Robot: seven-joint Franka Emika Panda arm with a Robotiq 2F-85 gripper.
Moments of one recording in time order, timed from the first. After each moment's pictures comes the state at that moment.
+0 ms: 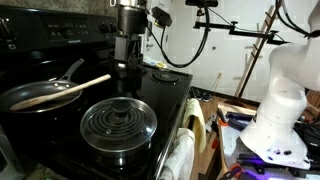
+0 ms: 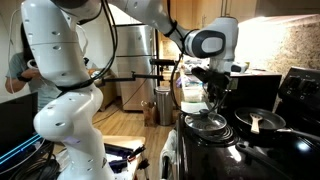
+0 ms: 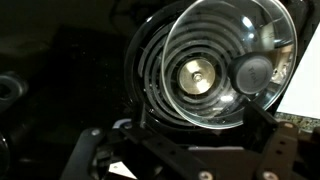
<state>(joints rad) 0.16 -0.06 0.16 -2.19 0.08 2.18 0.10</state>
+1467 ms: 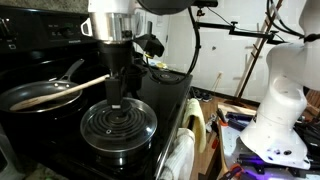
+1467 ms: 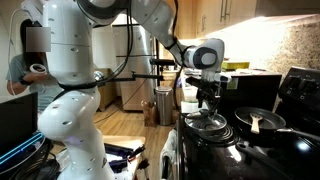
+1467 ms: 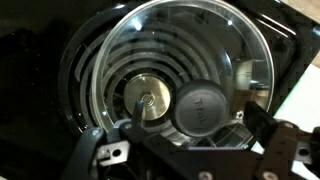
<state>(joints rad) 0.27 0.12 0.22 -2.12 -0.03 2.18 0.10</state>
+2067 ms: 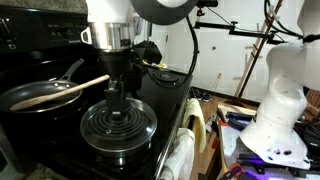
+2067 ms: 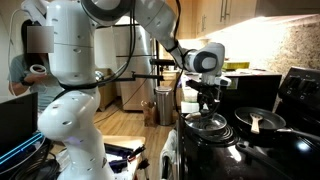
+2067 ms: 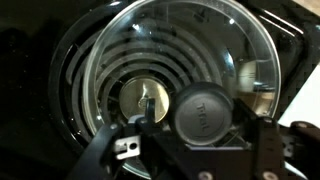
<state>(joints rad) 0.27 0.15 0.22 -2.12 -0.02 2.21 0.10</state>
